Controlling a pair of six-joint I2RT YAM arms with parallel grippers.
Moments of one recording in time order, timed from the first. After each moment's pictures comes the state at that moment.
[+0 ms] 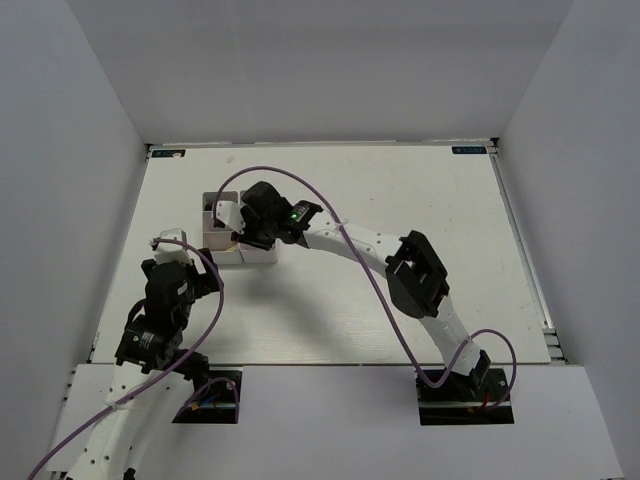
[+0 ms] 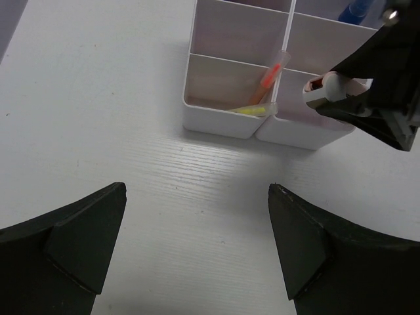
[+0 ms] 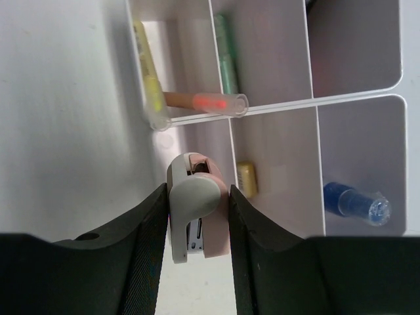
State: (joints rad) left arm -0.28 0.41 0.58 -0.61 -0.37 -0.26; right arm 1.02 2.22 1.99 -0.49 -0.14 -0.53
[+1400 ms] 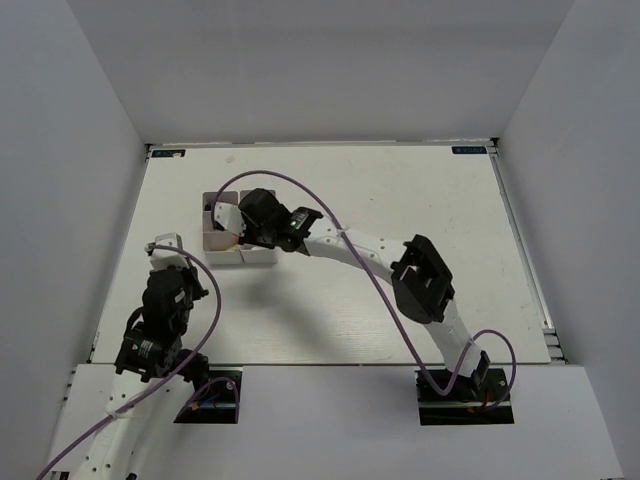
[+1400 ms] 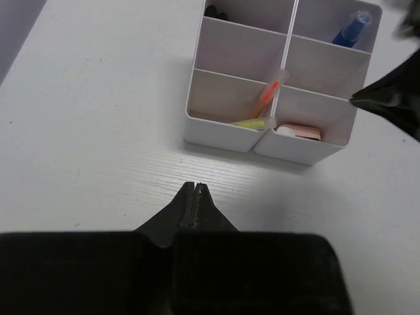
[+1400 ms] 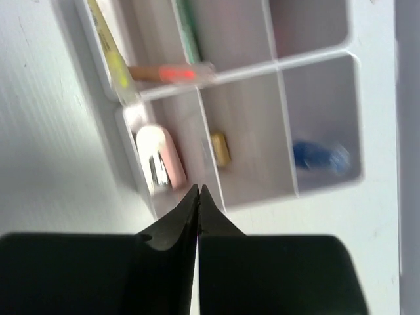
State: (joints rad) left arm -0.28 0.35 0.54 -0.58 -0.39 -0.27; right arm 1.07 2.17 1.91 -0.44 0.10 -0.55
